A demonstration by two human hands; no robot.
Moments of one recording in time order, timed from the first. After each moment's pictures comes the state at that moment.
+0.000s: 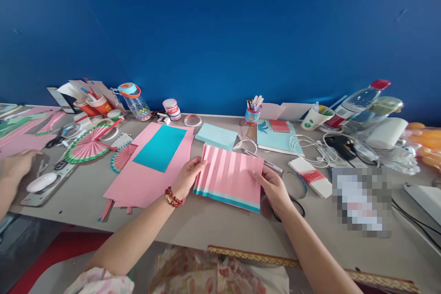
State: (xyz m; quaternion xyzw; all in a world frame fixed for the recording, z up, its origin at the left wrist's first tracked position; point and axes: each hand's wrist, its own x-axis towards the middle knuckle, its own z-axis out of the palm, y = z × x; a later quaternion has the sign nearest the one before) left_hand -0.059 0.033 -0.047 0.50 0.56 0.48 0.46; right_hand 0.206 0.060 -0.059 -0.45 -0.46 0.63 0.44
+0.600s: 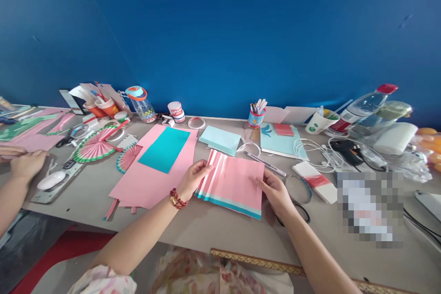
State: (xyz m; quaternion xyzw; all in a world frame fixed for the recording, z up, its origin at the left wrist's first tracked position) left_hand -0.060 0.036 -0.058 0.50 0.54 0.48 0.48; right_hand 0.206 0.061 -0.064 -0.44 -0.48 0.63 0.42
